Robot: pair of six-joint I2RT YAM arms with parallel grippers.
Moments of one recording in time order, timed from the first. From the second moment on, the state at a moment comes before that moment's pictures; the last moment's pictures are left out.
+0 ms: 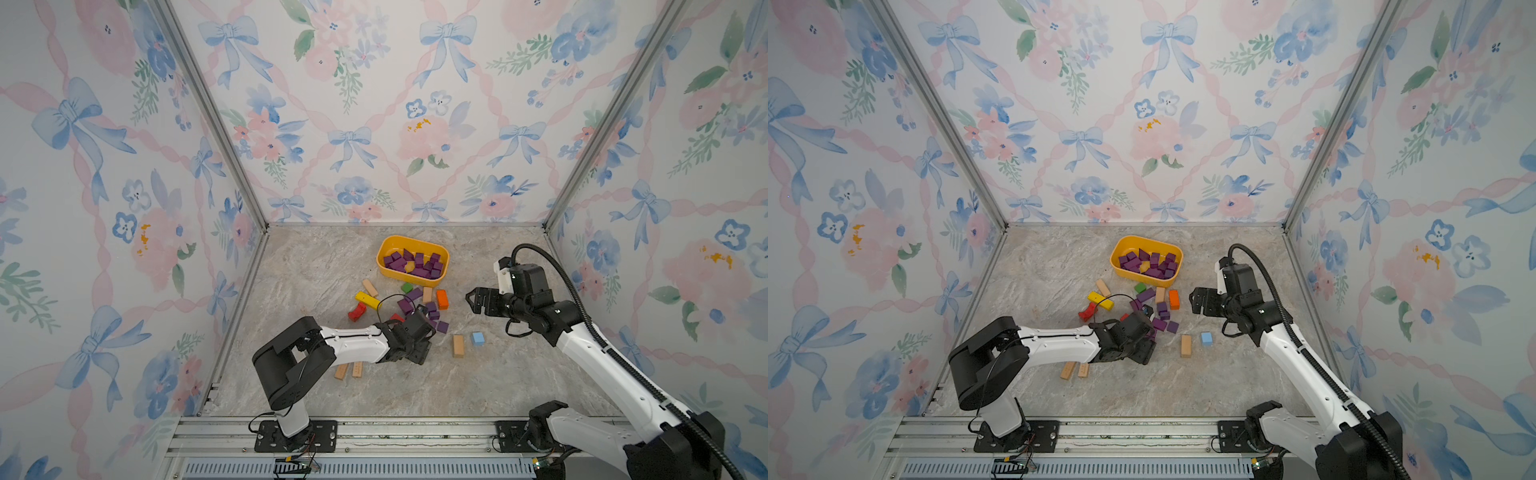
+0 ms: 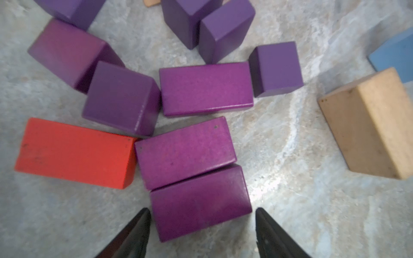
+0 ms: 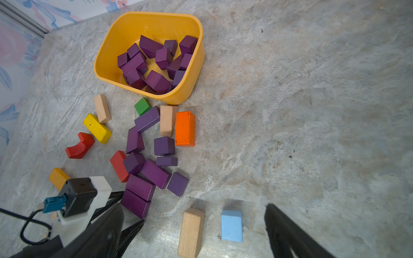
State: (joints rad) left arm -0.99 1.73 0.90 -0.21 -0.18 -0.43; right arm 0.34 1.26 1.06 -0.60 -0.07 0.37
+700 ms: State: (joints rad) left arm -1.00 1.74 0.92 -0.21 -0.24 -0.46; right arm 0.31 1.24 1.03 -0.60 -0.07 0.36
